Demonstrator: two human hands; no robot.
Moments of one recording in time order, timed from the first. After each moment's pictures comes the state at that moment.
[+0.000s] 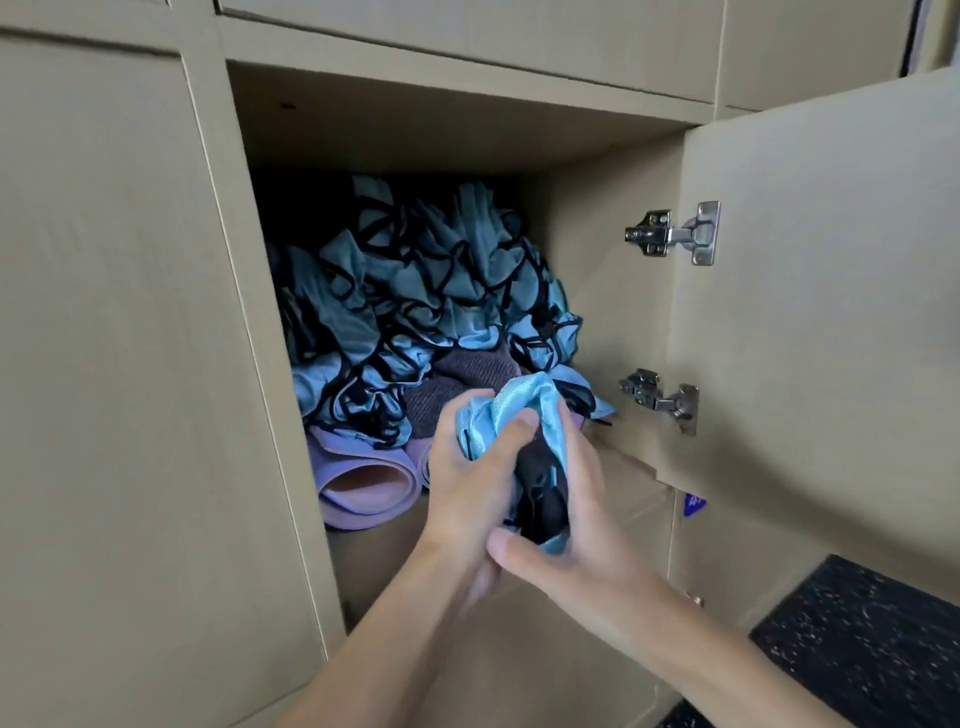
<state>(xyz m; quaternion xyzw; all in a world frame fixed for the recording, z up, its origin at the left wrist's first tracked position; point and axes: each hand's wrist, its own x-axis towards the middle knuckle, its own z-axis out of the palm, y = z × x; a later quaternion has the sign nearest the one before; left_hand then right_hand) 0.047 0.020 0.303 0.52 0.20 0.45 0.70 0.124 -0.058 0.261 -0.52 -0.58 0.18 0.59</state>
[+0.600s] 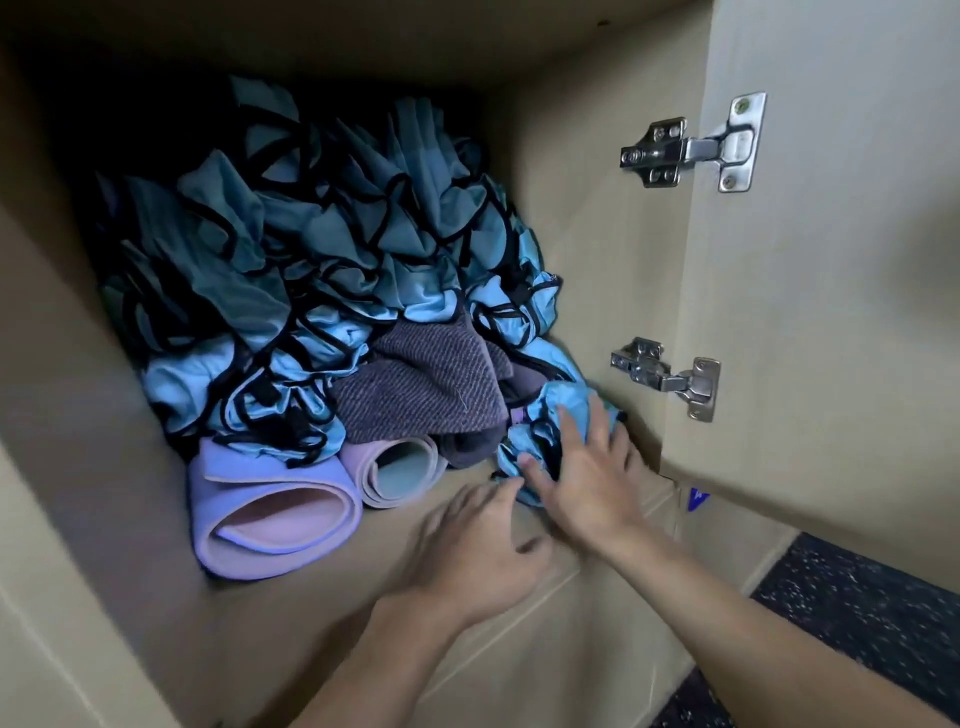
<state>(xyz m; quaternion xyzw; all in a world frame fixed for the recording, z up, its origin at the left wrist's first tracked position) 0.120 0.120 0.204 0.93 0.31 0.12 0.17 0.266 0.075 0.188 -0.88 -0.38 -0.07 0.27</state>
